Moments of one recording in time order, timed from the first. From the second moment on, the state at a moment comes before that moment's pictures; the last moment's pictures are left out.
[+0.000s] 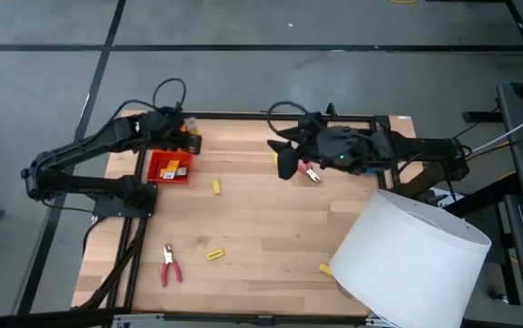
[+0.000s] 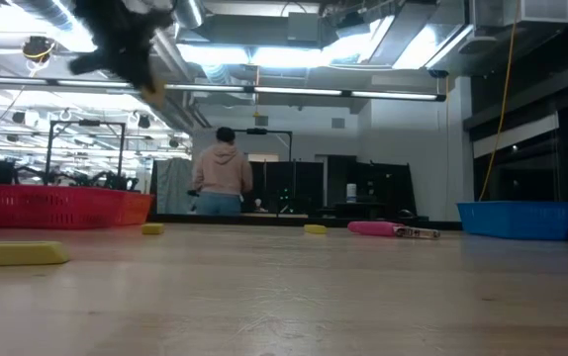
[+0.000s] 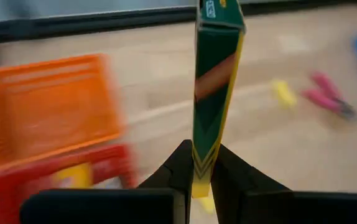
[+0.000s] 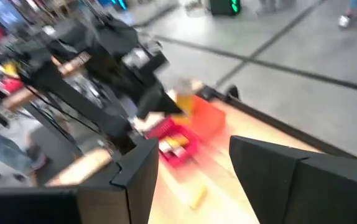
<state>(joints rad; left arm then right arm) 0.47 0.95 1.02 -1.01 -0.24 -0.84 0.18 1.57 1.84 -0.73 0.59 0.64</state>
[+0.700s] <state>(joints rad) 0.57 0.92 0.54 -0.77 -0.21 -1.43 0.30 1.50 1.74 -0.95 0.69 0.82</state>
